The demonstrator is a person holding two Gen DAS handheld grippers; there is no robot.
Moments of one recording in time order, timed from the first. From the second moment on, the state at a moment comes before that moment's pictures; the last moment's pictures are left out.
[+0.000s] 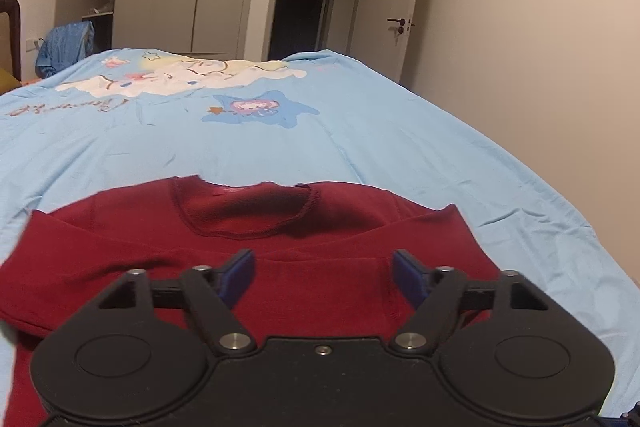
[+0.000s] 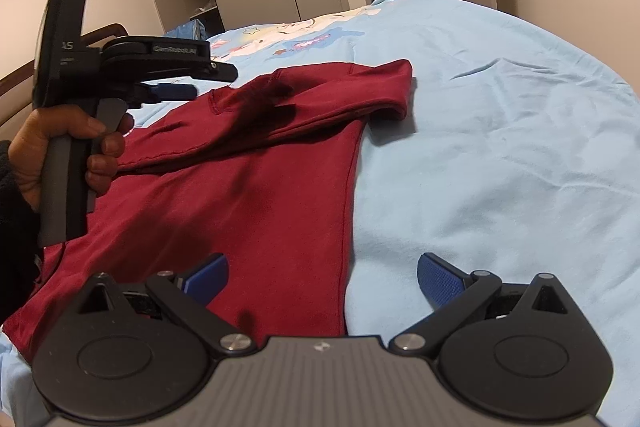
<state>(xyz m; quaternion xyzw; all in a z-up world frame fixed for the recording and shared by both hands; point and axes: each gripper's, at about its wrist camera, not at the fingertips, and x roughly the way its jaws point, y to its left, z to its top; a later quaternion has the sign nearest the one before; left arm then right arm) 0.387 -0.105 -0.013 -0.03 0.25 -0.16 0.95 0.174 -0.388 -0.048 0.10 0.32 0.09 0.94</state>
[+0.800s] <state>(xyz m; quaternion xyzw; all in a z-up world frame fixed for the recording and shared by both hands) 0.369 0.094 -0.053 0.05 0.30 0.13 0.94 0.290 -0.330 -0.030 0.04 0.27 0.13 0.95</state>
